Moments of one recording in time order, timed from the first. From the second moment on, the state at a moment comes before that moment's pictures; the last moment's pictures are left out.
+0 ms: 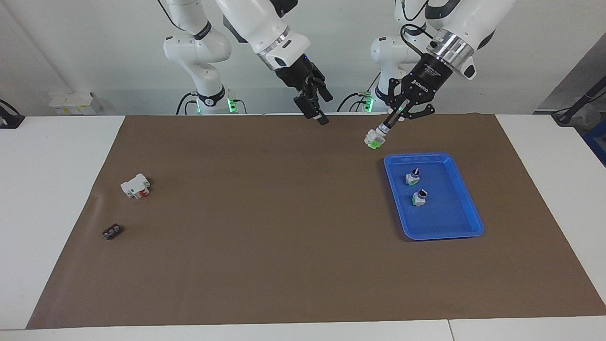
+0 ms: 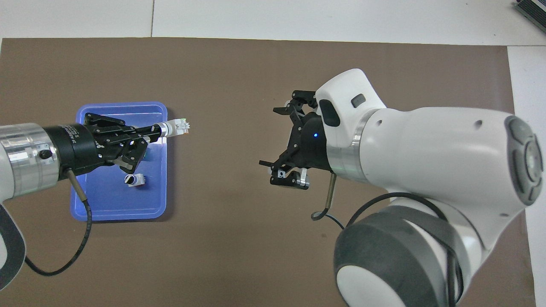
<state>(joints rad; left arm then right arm) 0.01 -0.28 -0.22 -2.08 -0.65 2.19 -2.34 -0.03 0.00 0.52 -1.74 0.51 2.22 -1.02</state>
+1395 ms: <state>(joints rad) 0.16 -0.08 -0.15 -2.19 -0.11 2.29 -1.52 -0.09 0.00 0.35 -1.73 0.01 2.01 -0.11</state>
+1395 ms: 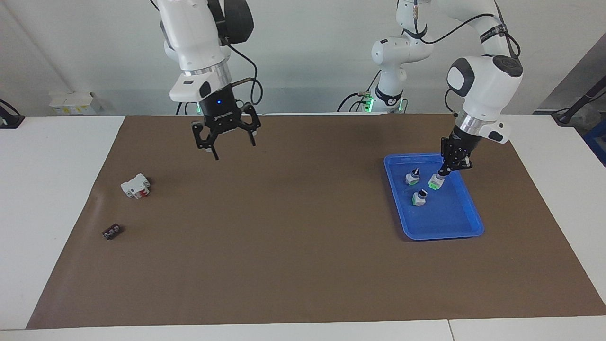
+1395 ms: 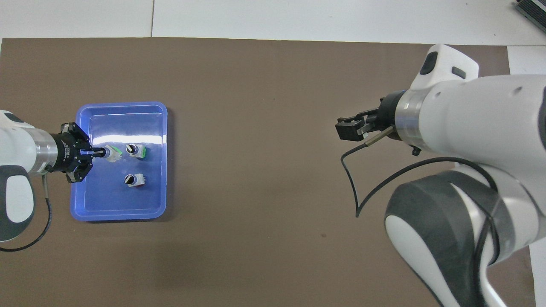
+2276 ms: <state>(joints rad) 0.16 -0.06 -0.15 -2.29 -0.11 2.38 -1.44 0.00 -0.09 -0.05 -1.63 -0.02 1.64 -0.04</state>
